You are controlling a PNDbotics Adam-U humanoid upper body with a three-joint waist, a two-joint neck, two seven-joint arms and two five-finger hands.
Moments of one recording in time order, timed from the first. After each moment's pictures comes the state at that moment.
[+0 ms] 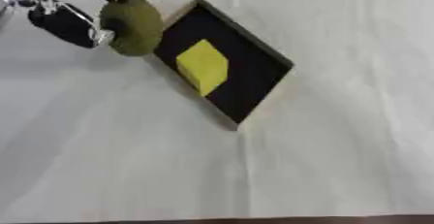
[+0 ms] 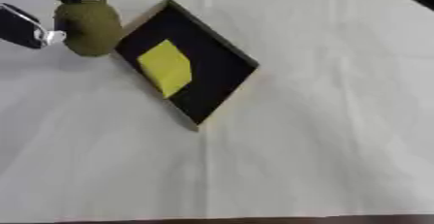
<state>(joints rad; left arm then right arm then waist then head) -1.10 0.51 -0.32 -1.60 -0.83 0.13 -0.74 -0.41 -0.97 -0.06 -1.99 0.19 0.04 -0.26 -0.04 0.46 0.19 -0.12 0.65</state>
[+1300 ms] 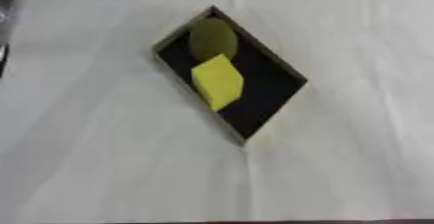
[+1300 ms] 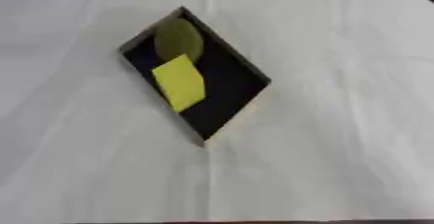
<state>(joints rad) -1.03 0.55 -0.21 -1.78 -0.72 0.21 -0.34 -0.40 -0.96 -0.08 -1.99 0.17 0.02 -0.27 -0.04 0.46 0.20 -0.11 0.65</state>
